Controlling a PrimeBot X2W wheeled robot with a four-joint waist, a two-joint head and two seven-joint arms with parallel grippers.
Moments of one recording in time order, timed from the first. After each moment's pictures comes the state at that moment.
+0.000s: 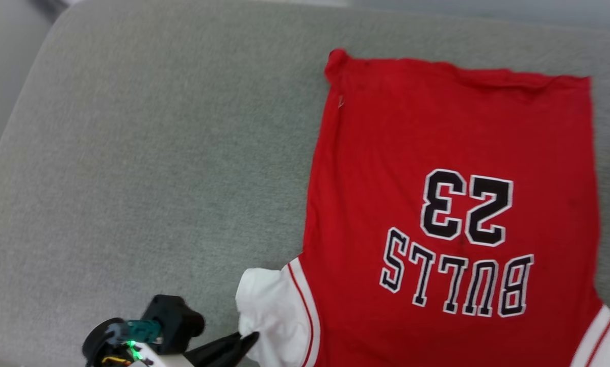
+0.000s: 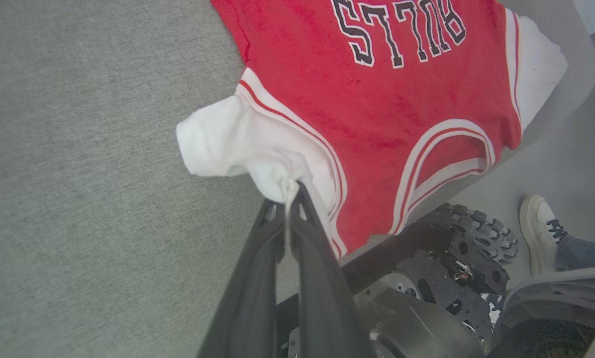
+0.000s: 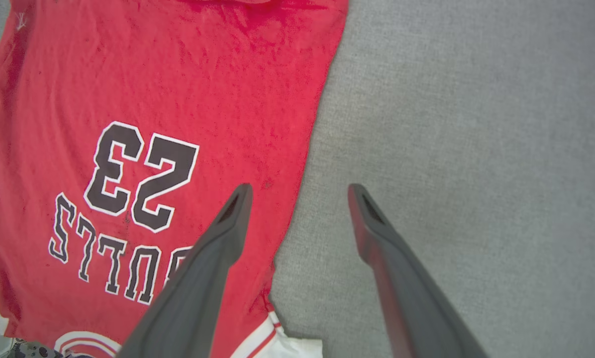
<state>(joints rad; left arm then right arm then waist) -0.13 0.92 -0.75 -0.54 -0.89 0.14 0.31 -0.52 -0.45 -0.22 -0.15 0.51 0.13 1.42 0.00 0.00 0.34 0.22</state>
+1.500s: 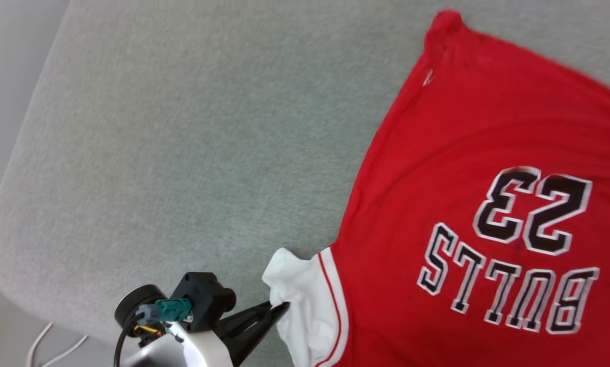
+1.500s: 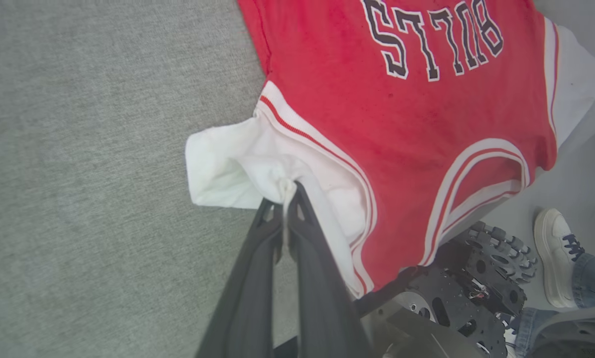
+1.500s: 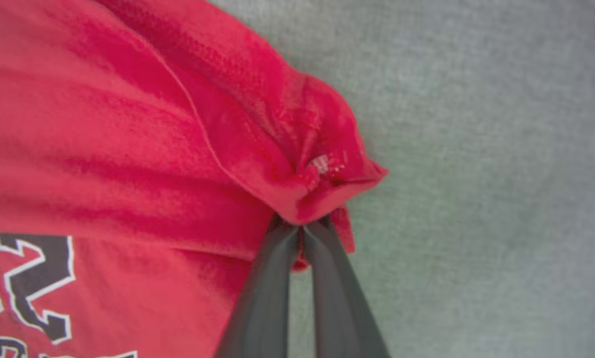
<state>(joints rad) -0.26 0.79 -0.80 -0.48 -0.80 0.08 0.30 -0.64 -0.47 -0.26 0.11 0.28 0.13 1.50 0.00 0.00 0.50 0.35</state>
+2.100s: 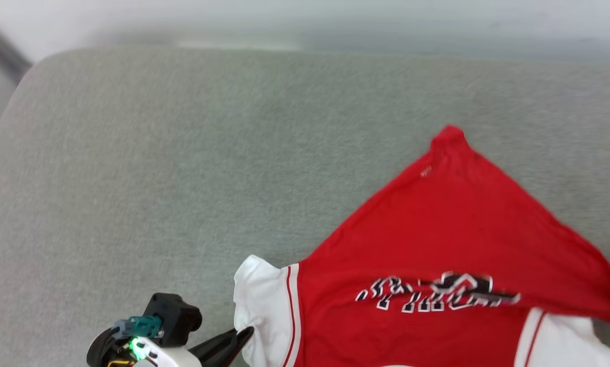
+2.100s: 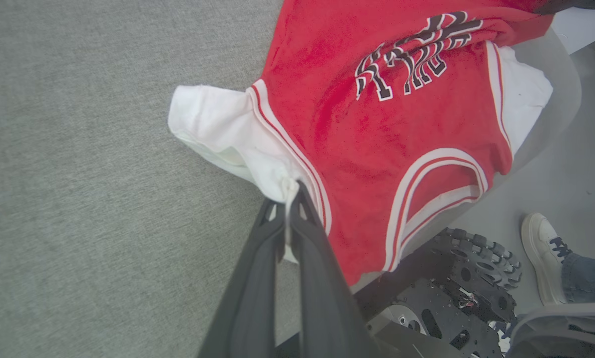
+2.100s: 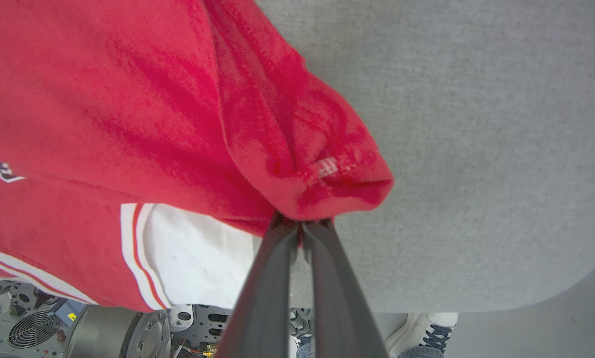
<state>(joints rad) -0.13 0.84 -0.77 -0.42 -0.88 0.16 0.25 -0.19 -0.48 -0.24 -0.03 0.48 0.13 1.38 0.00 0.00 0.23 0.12</state>
